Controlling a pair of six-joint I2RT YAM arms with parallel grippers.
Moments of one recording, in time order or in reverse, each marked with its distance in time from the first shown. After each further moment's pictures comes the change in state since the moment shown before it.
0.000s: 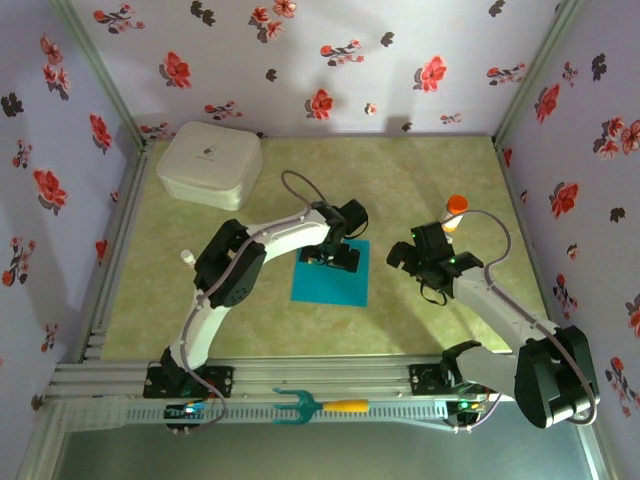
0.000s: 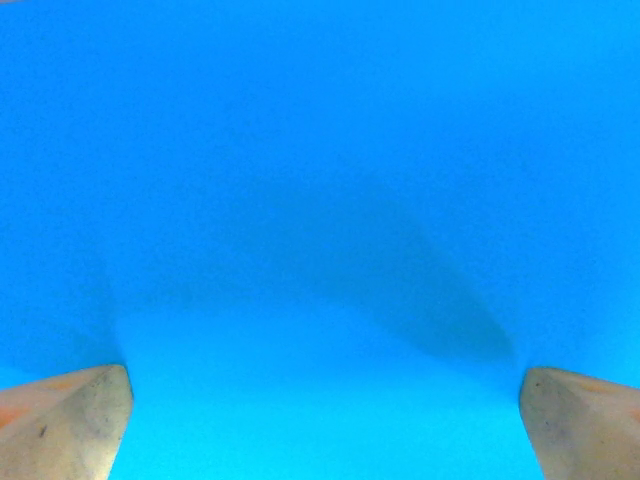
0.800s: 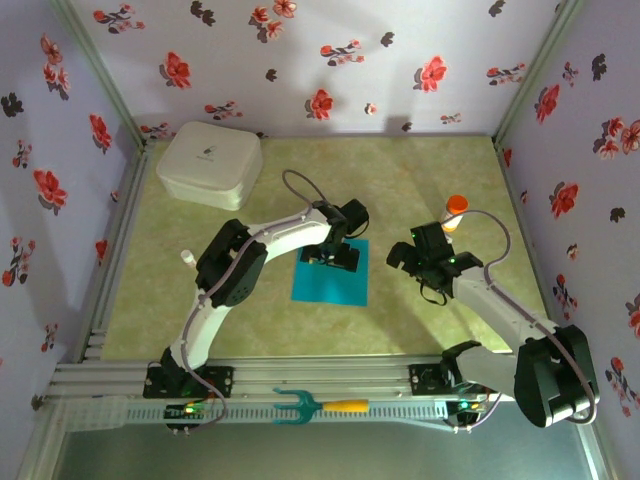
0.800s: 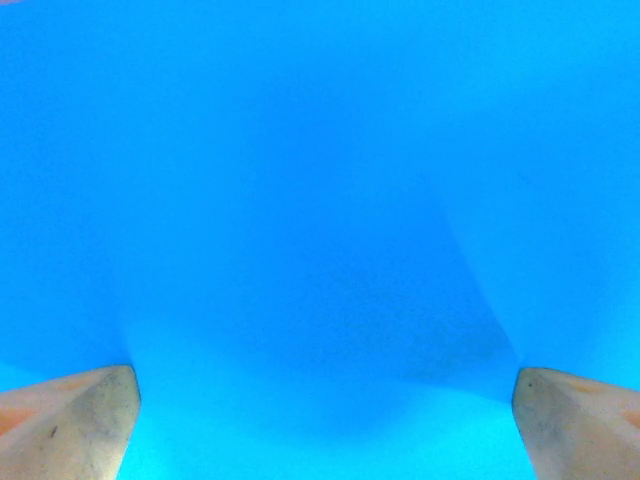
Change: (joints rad) left arm 0.000 0.013 0.018 -0.015 -0.001 -0.006; right arm 0.000 0.003 0.001 0.000 -0.003 0.000
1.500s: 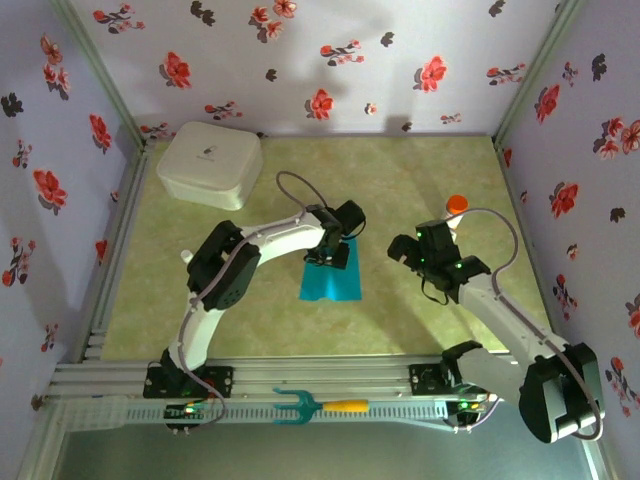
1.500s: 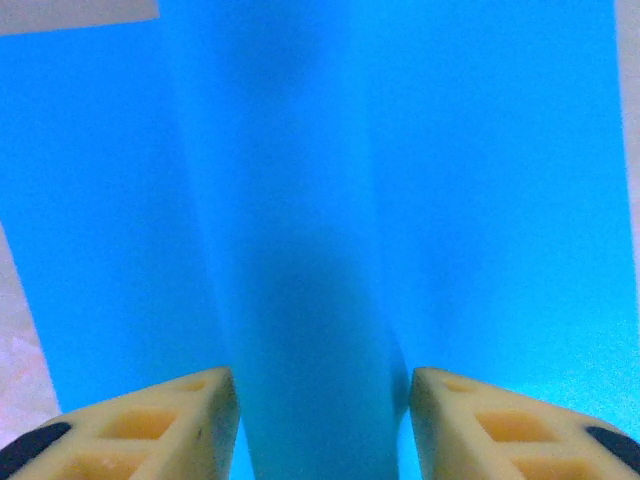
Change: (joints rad) left arm -0.002 -0.079 -0.114 0.134 -0.023 0.017; right arm 0.000 -0.089 0.000 0.044 0.013 0.012
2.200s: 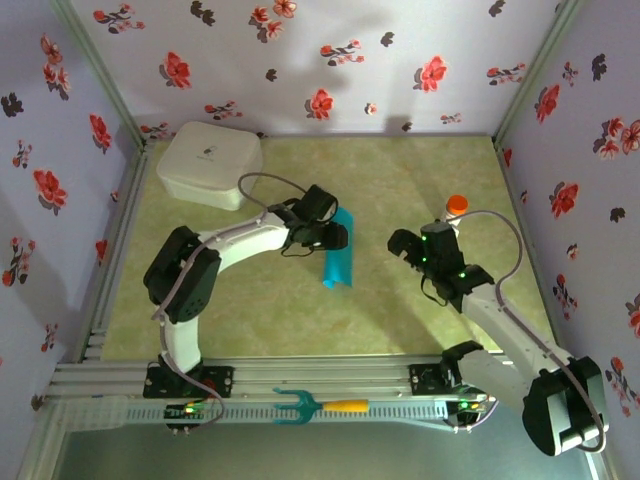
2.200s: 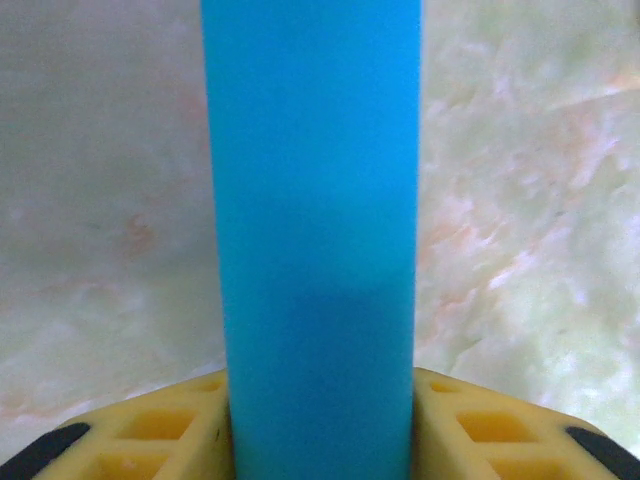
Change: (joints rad) left arm 0.121 -0.261 -0.298 0.457 0.280 -0.075; right arm 0.000 -0.076 -0.064 0.161 -0.006 -0.002
